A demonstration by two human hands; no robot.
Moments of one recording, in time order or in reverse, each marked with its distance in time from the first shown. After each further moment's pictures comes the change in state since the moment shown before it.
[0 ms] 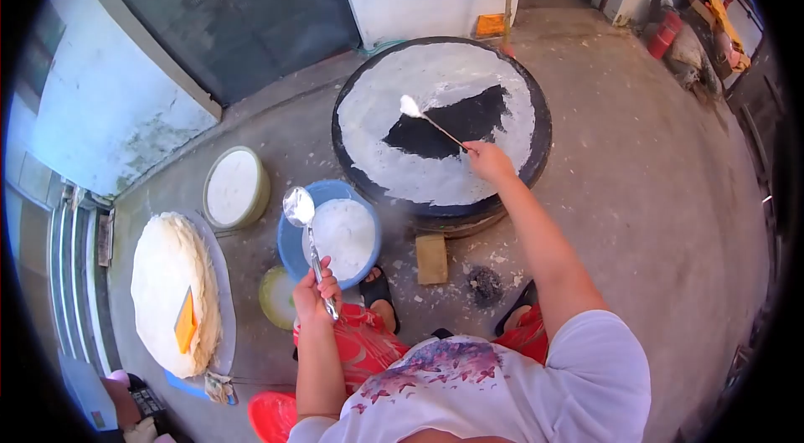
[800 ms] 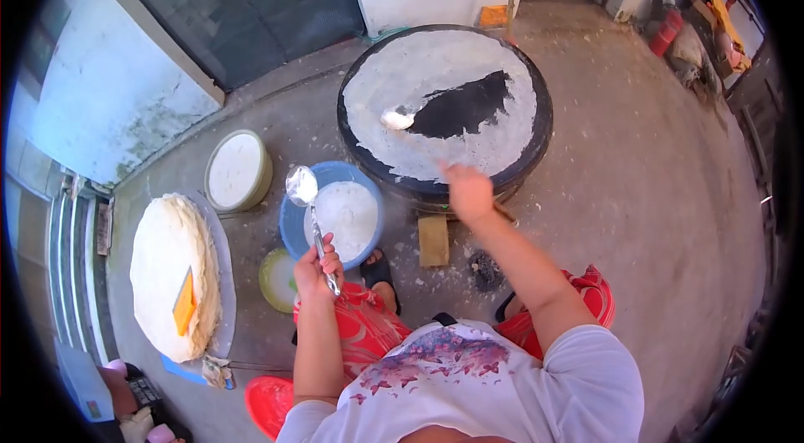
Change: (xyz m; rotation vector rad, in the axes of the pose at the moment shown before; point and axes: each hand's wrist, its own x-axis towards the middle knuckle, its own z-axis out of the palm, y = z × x) left_hand -0.001 0.004 -0.006 0.052 -0.023 0.029; right_hand -0.103 -0.036 0.043 -0.423 0.308 -0.504
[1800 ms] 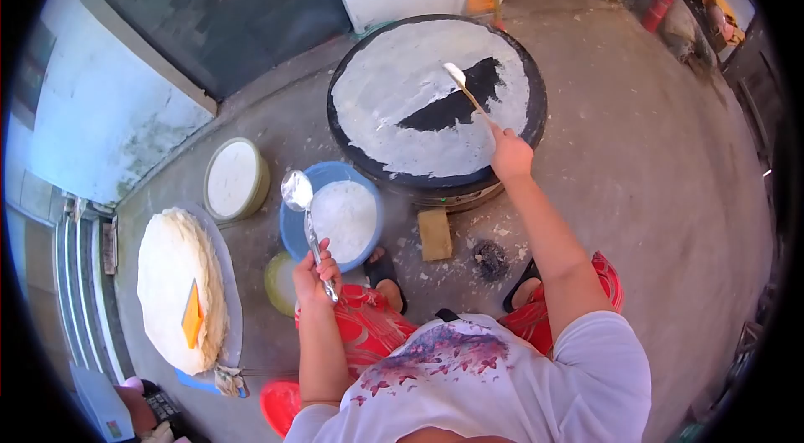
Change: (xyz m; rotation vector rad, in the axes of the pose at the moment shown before) left_hand -0.004 0.002 0.004 0.017 0.029 -0.038; right_hand 0.010 0.079 -0.011 -0.104 -0.107 0.425
